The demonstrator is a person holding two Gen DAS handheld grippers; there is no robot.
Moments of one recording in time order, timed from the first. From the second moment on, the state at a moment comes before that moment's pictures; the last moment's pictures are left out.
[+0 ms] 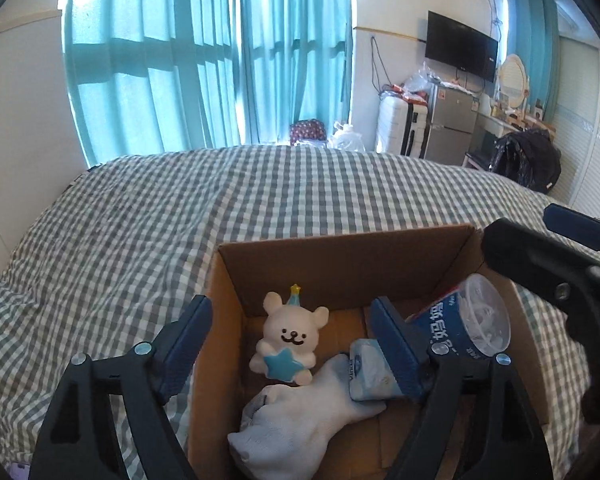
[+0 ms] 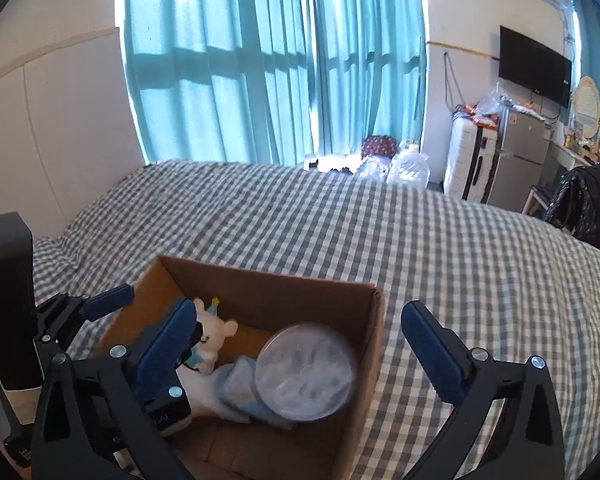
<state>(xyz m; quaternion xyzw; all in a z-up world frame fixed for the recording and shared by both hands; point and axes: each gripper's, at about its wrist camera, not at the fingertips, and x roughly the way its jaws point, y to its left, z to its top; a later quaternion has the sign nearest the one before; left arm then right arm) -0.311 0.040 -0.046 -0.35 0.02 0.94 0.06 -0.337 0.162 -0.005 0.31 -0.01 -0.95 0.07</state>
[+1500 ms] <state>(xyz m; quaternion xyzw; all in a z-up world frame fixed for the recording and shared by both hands) -0.053 -0.046 -0.016 -0.24 -0.03 0.97 -0.06 -0.059 0.165 -0.014 0.25 -0.02 -0.97 -0.02</state>
